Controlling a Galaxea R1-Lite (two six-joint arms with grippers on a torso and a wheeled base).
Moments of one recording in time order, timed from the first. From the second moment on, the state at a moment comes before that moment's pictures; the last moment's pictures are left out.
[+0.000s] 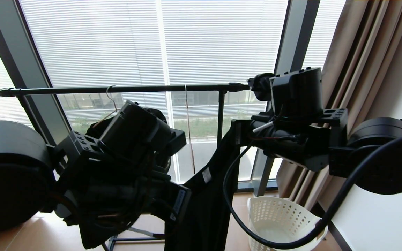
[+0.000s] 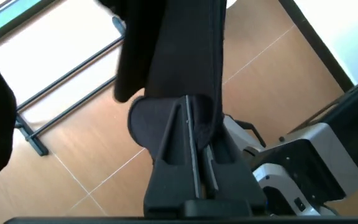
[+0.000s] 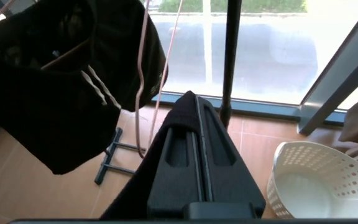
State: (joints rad) left arm -0.78 1.64 -1.13 0.33 0.05 -0.24; right arm 0.74 1.81 -1.22 -0.19 -0.40 0.35
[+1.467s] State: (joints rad) left arm -0.70 1.83 -1.51 0.28 0.05 -0.22; right arm 1.19 1.70 -1.01 -0.19 -0.41 0.27
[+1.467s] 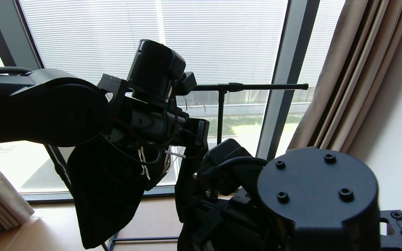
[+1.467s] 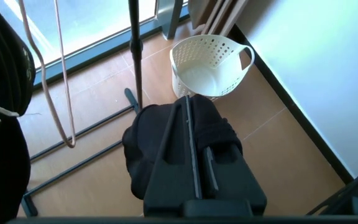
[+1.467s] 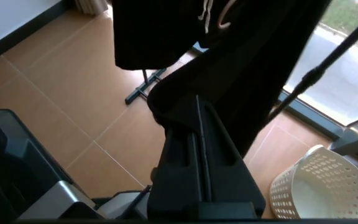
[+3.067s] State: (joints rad) left arm -0.76 1.60 -1.19 0.37 0.06 -0.22; right arm 0.82 1.66 -1.04 -0.19 -0.39 0.31
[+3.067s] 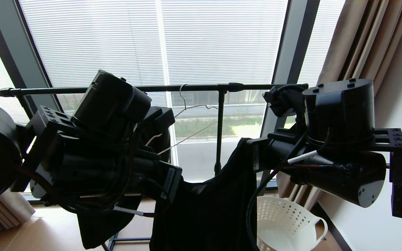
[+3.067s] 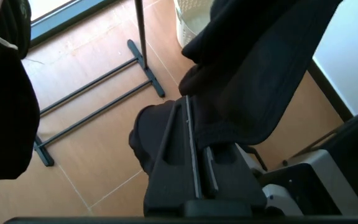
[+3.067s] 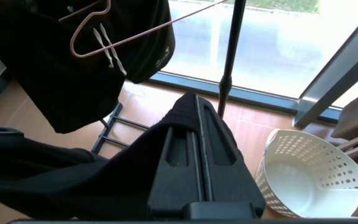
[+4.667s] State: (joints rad) left arm -0.76 1.54 -1.03 0.25 0.05 -0.26; right arm 0.82 1.68 -0.97 -0.20 -0.36 0.35
